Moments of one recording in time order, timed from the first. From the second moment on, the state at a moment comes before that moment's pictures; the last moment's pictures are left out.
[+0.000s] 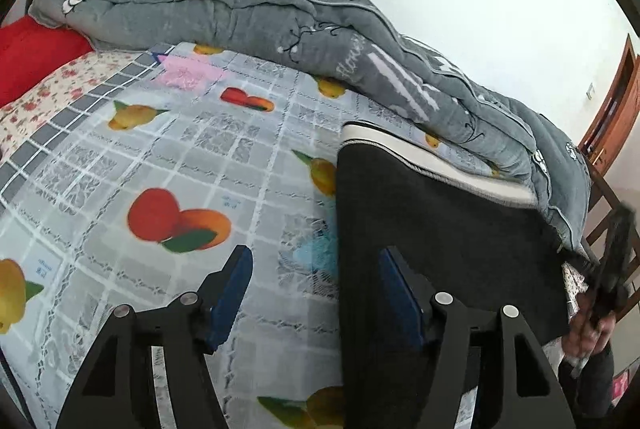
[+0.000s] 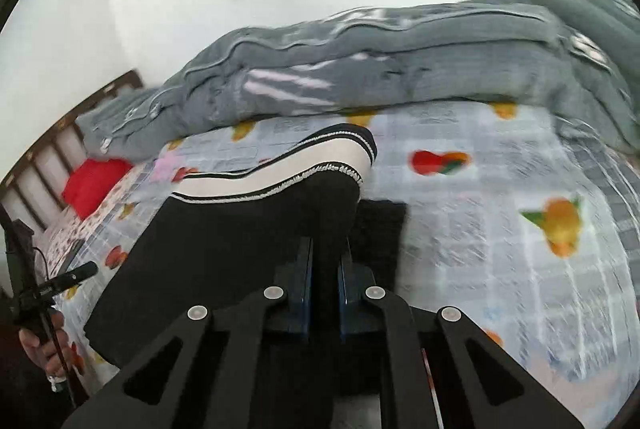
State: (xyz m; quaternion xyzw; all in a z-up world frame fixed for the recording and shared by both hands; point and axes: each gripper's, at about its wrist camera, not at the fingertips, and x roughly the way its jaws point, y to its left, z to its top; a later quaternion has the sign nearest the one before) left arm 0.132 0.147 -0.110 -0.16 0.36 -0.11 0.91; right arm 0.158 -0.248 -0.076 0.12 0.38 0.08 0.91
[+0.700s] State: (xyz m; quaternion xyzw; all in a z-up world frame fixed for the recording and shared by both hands) left arm 0.269 0.013 -0.098 -0.01 0.38 -0.11 0.92; right arm 0.236 -0.217 -0.087 0.01 0.39 0.03 0.92
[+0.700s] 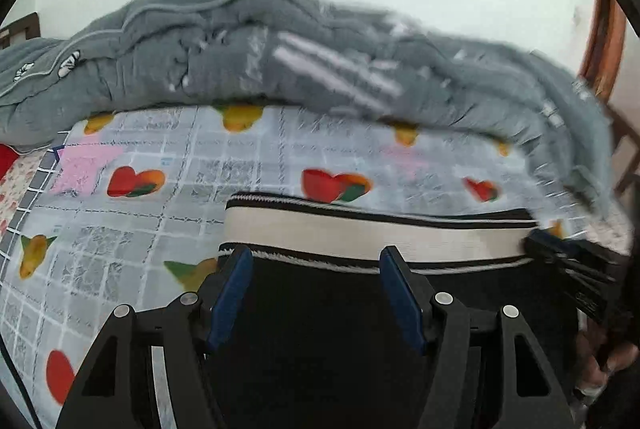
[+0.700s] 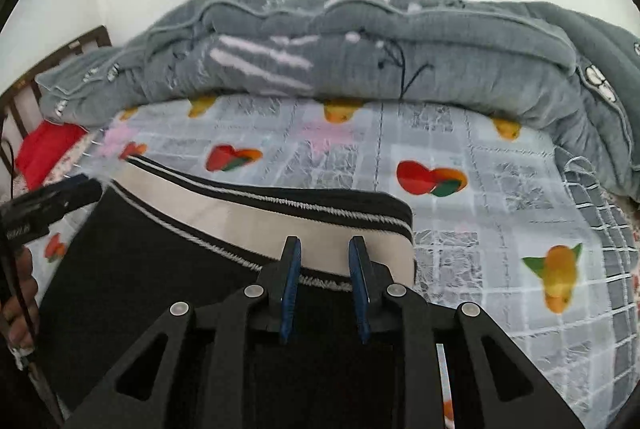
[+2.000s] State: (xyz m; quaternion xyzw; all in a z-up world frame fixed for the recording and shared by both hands) left arm 0.306 0.000 -0.133 0.00 0.40 -0.07 0.91; right arm 0.275 -0.210 -0.103 -0.04 0.37 0.01 0.93
